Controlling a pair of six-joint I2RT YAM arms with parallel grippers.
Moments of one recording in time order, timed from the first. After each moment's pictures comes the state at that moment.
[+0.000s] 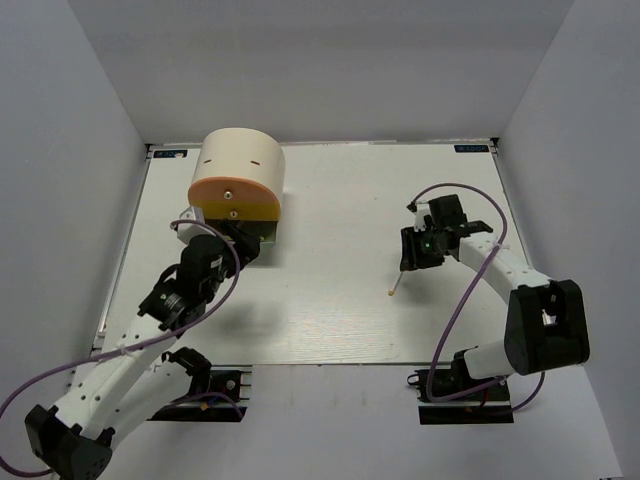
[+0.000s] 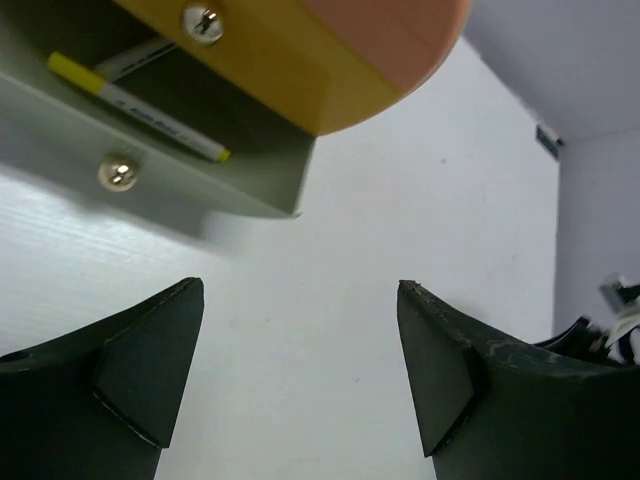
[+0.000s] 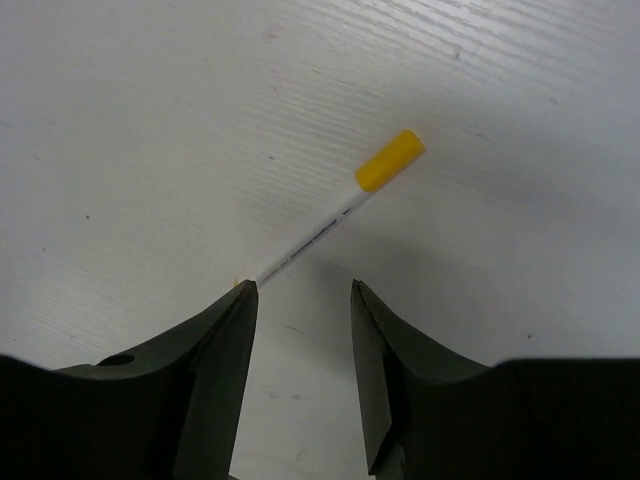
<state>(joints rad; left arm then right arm) -0.54 0.78 0.70 -0.38 -0.38 -0.94 0.23 1.39 0.87 -0.55 -0.30 0.00</state>
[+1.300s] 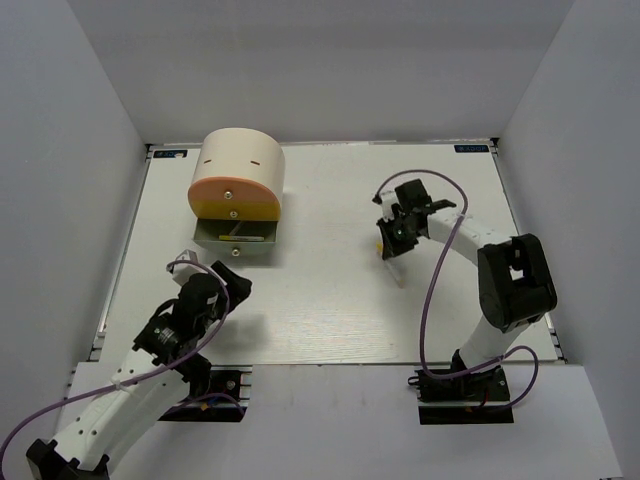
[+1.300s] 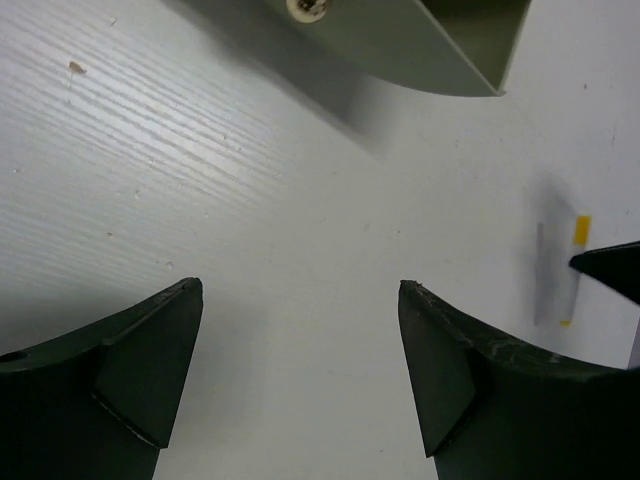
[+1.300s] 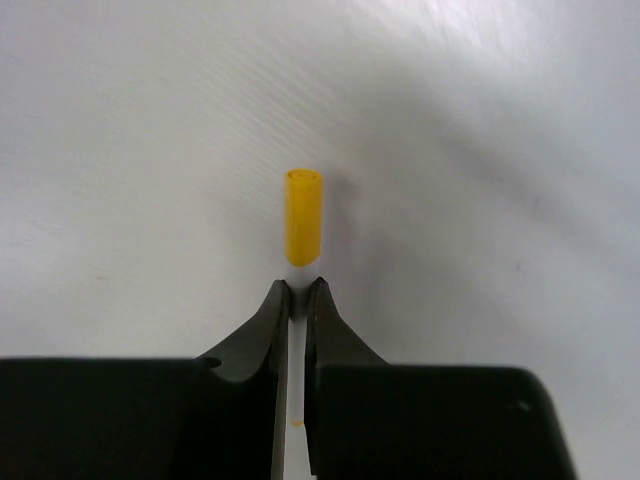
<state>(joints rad) -0.55 0.47 0.44 -0.63 -0.35 -1.02 0.37 1.70 1.07 -0.54 -0.23 -0.08</state>
